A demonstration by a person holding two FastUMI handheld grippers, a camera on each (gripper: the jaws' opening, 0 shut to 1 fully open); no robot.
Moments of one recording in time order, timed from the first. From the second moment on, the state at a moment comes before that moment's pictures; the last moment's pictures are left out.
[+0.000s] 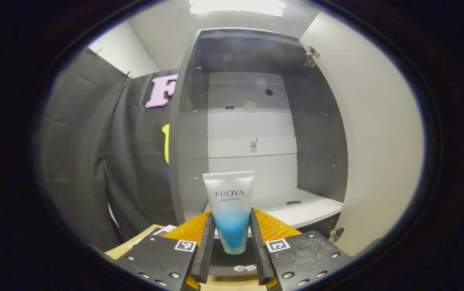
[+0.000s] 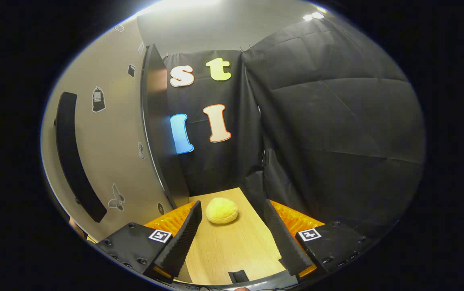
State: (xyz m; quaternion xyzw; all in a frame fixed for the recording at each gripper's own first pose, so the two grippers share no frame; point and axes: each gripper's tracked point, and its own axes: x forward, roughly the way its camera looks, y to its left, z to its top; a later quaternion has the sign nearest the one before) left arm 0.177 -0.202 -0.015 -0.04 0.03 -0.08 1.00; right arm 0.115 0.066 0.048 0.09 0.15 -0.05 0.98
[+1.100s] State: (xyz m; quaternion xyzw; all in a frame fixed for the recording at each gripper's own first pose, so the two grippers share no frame) left arm 0.024 -0.180 -0.163 -0.05 0.06 -0.09 0.99; right arm 0.113 0.088 0.040 0.08 0.17 0.01 0.98
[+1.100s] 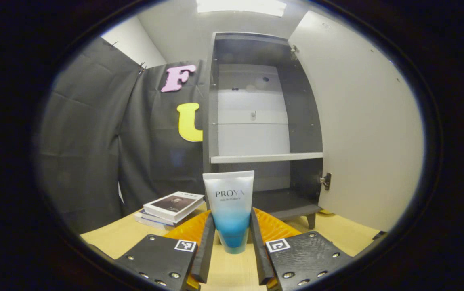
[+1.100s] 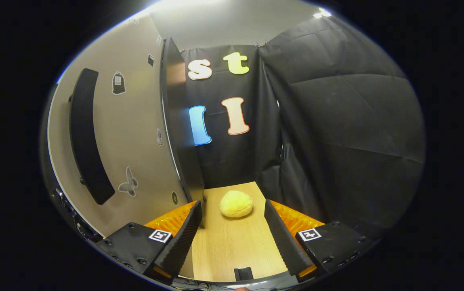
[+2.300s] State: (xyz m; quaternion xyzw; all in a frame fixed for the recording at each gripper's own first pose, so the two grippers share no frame) left arm -0.032 -0.209 -0.323 -0.04 0.17 -0.10 0.98; right arm 0.106 0.069 0.040 0.07 0.18 -0.02 0.98
